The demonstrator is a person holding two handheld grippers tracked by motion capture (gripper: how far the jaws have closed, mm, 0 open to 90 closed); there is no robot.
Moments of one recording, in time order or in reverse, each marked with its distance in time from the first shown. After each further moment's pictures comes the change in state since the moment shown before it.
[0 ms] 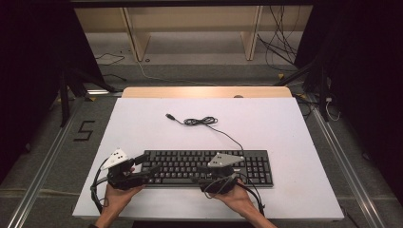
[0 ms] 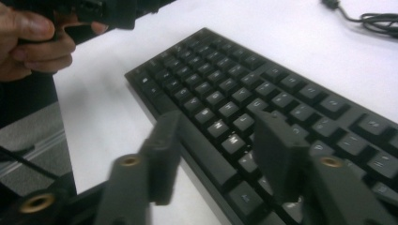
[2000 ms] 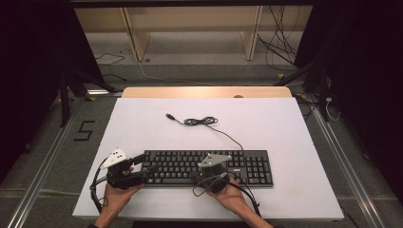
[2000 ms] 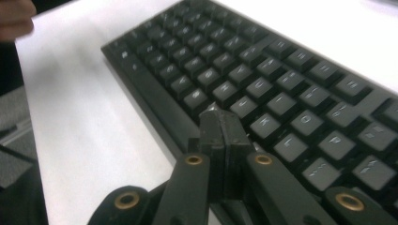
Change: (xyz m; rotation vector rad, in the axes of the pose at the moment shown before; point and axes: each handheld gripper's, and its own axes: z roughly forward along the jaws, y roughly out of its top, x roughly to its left) left arm 0.003 0.000 0.000 0.008 0.020 -0.009; right arm 0.000 -0.001 0.025 0.101 -0.042 -0.012
